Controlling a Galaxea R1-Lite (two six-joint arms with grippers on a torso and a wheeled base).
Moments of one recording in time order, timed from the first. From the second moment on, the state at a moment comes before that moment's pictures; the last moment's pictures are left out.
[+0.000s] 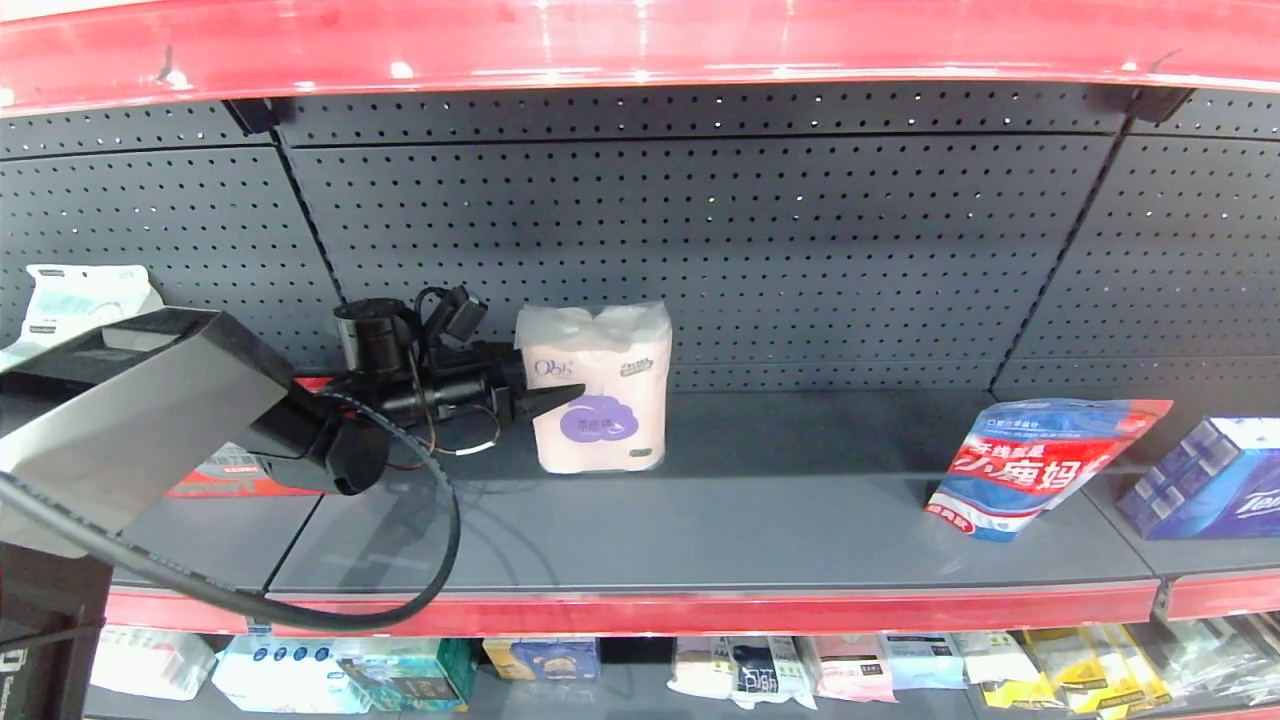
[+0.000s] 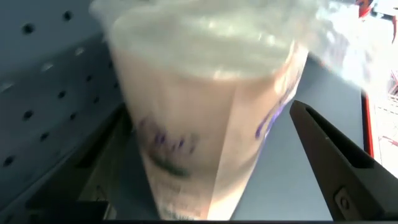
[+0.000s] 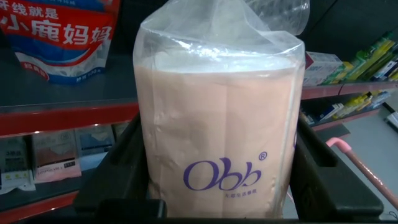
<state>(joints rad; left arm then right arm) -0.17 2.31 -1.18 -1.04 -0.91 0.05 -0.25 0.27 -0.32 0.11 -0.28 -0.38</state>
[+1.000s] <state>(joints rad) -0.21 2.42 -1.31 -1.04 -0.94 0.04 -0.25 0.27 -0.31 0.11 -0.28 -0.39</state>
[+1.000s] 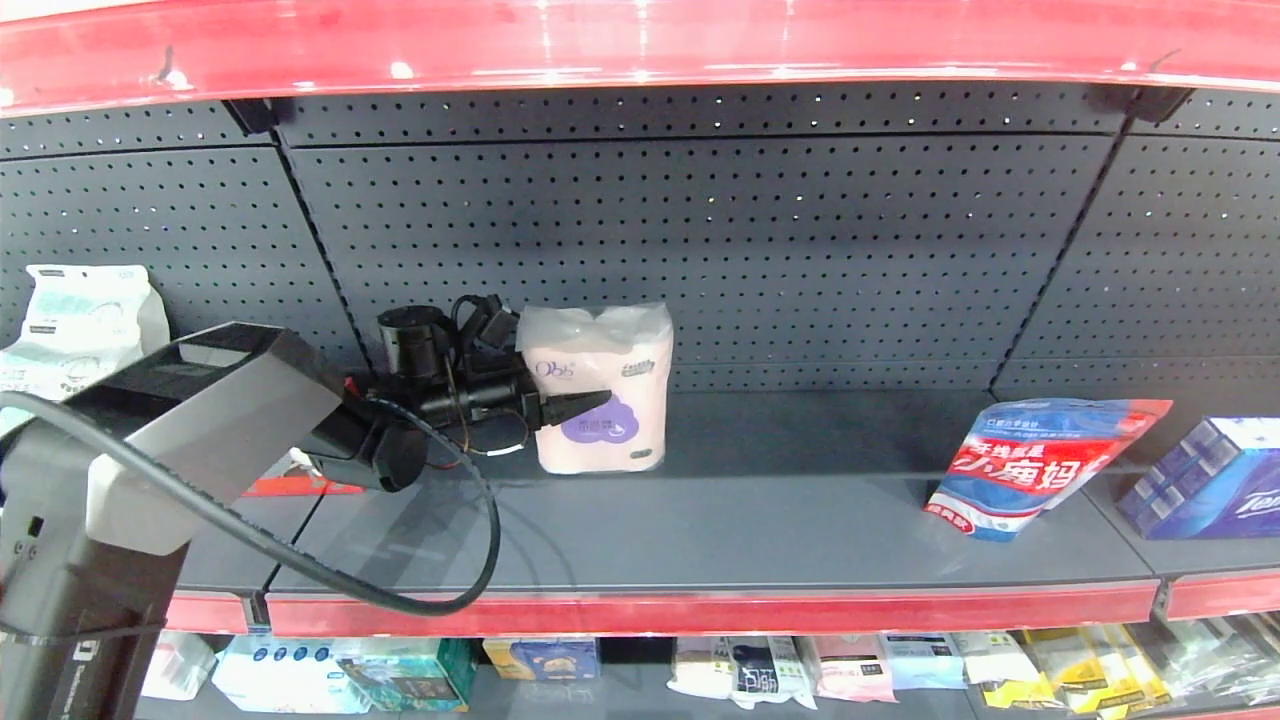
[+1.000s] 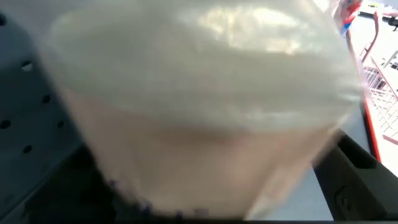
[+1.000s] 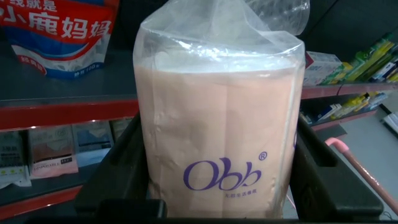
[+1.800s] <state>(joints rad) -0.22 2.45 -1.31 -1.08 -0.96 0.04 -0.25 0.27 -0.30 0.11 -0.28 -0.39</state>
